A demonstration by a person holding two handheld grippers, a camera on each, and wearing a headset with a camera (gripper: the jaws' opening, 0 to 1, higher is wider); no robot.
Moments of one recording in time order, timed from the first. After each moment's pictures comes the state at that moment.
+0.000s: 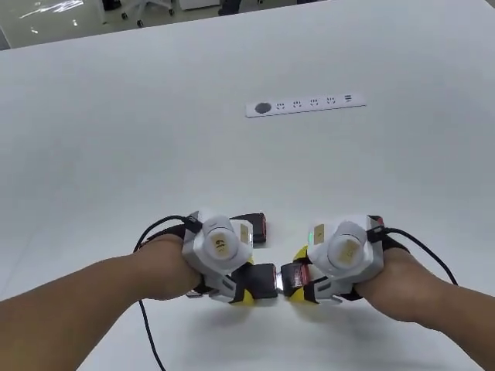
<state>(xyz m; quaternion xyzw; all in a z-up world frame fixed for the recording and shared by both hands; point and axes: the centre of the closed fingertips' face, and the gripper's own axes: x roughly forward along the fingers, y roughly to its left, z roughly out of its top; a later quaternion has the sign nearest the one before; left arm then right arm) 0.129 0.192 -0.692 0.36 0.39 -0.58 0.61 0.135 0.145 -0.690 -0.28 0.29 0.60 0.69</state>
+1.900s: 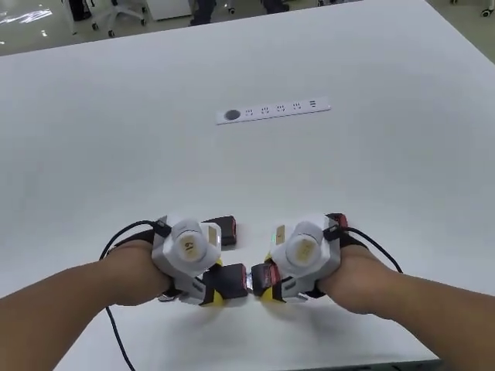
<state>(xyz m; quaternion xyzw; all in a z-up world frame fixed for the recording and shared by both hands) 0.130 0.197 -0.690 0.37 0.41 -0.56 0.62 0.135 0.144 -0.689 -0.28 0.29 0.59 0.70</state>
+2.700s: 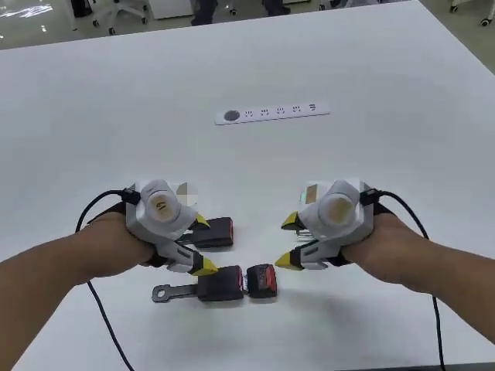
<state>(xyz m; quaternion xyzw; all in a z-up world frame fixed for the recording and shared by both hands) 0.200 0.212 -0.647 0.32 0.37 -0.51 0.71 0.188 0.086 -0.641 -0.27 0.28 0.55 0.74</state>
